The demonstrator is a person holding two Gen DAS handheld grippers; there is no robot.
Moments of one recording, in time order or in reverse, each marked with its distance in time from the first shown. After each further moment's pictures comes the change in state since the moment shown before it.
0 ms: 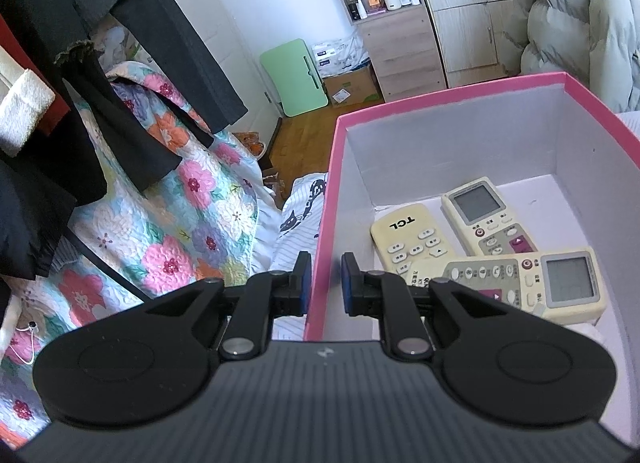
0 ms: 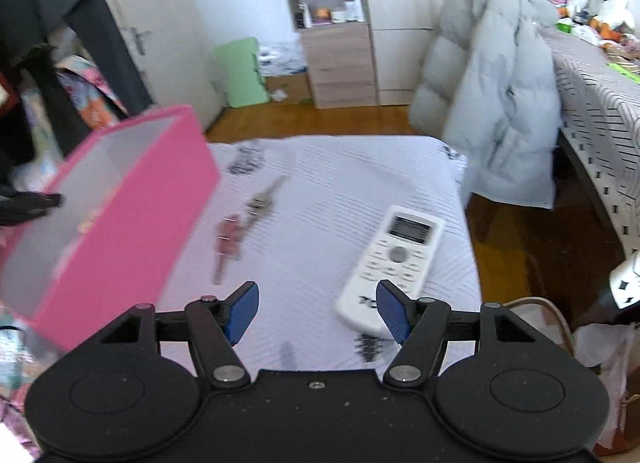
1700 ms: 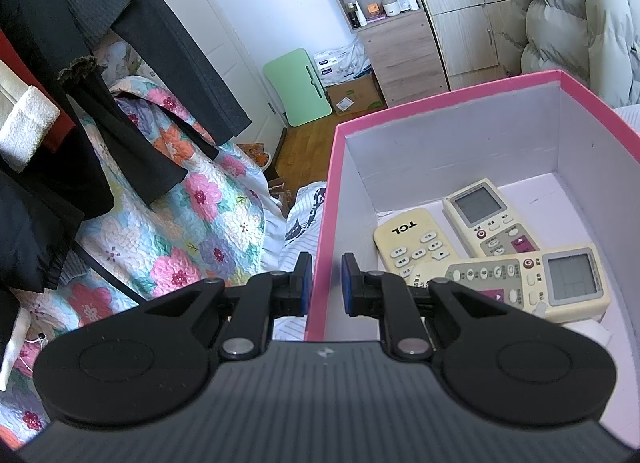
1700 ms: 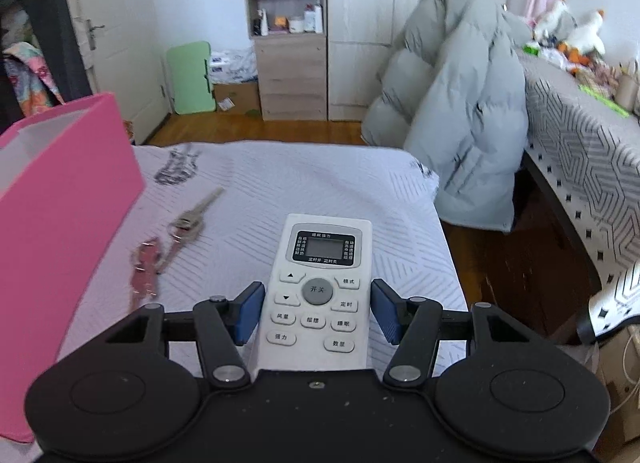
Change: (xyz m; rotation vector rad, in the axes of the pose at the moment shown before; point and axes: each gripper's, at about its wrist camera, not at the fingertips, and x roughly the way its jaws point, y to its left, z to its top) left arm -0.004 0.000 0.000 0.030 -0.029 0.020; right arm 0.055 0.006 0.014 -0.037 -0.064 -0.167
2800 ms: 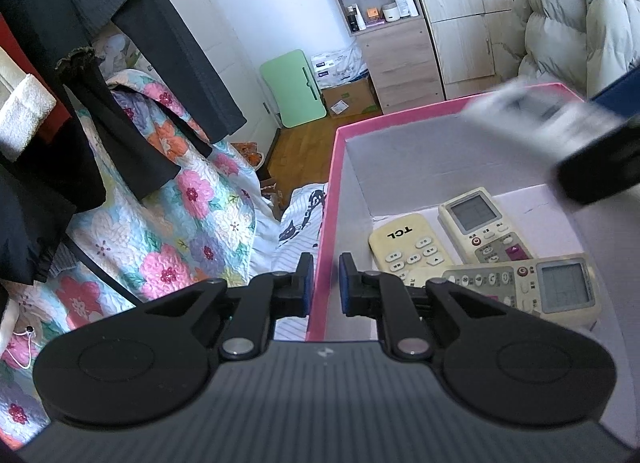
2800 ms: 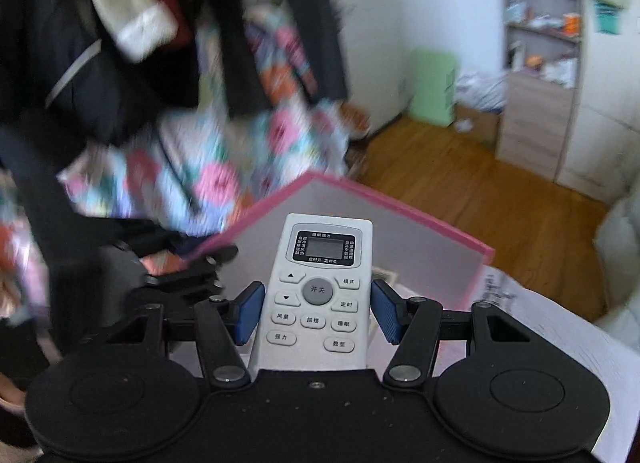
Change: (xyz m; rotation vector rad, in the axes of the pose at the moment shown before) left arm -0.001 0.006 -0.001 -0.037 -0.009 -0.032; right arm -0.006 0.180 0.123 -0.417 0.074 0.613
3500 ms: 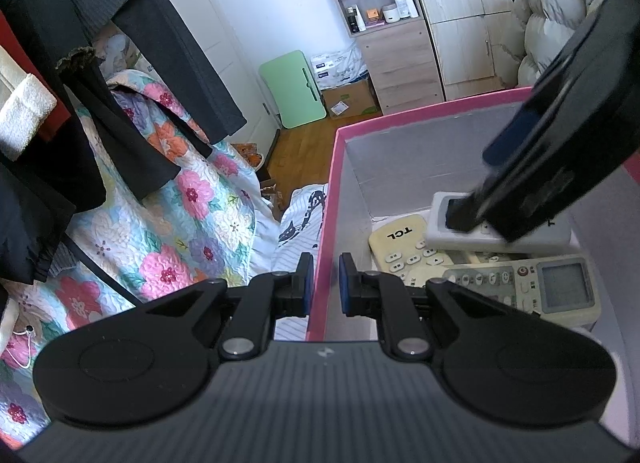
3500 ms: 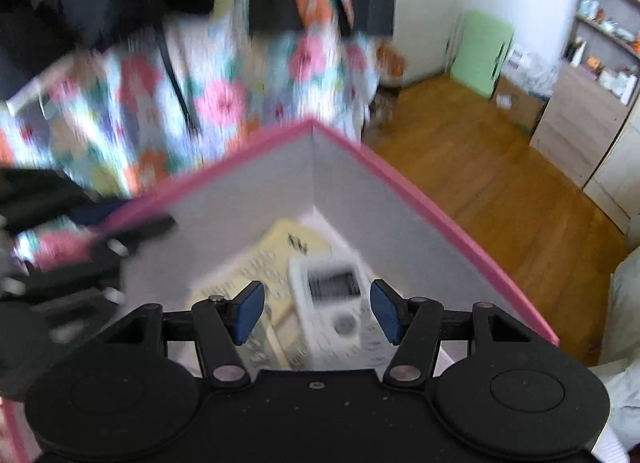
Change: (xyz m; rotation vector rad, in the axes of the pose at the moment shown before) left arm 0.000 0.000 0.000 0.001 -0.005 0.001; right arm 0.076 -0.004 0.031 -0.162 0.140 0.010
